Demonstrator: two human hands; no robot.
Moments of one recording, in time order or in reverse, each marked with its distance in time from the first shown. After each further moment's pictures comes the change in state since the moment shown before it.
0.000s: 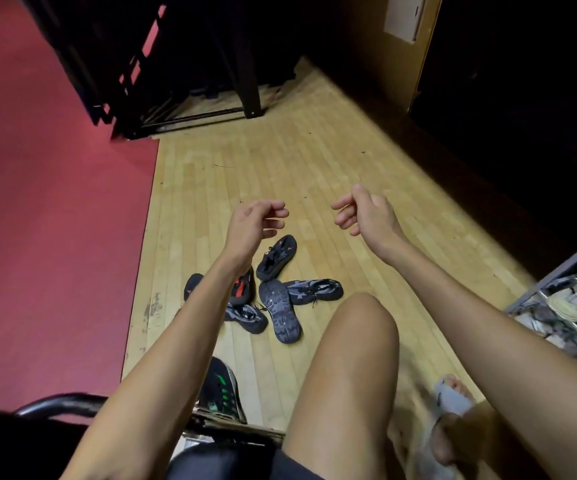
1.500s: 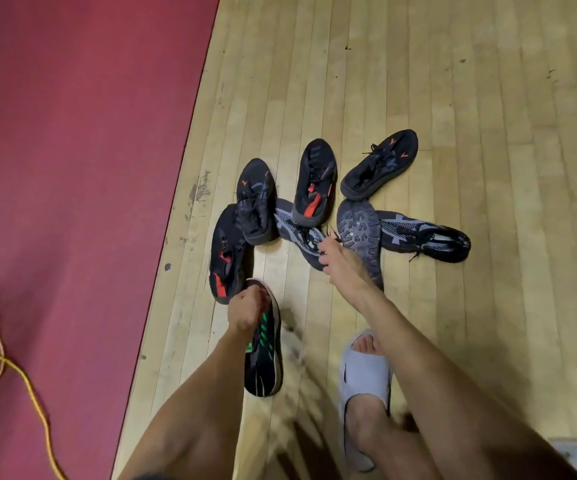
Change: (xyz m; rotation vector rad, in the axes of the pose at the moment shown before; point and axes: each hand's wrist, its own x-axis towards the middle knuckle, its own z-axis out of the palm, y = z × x) left_hand -0.013 -0.403 -0.171 -0.007 0.677 -0.952; right_hand 0.059 0.272 0.304 -0.177 -0.652 0.662
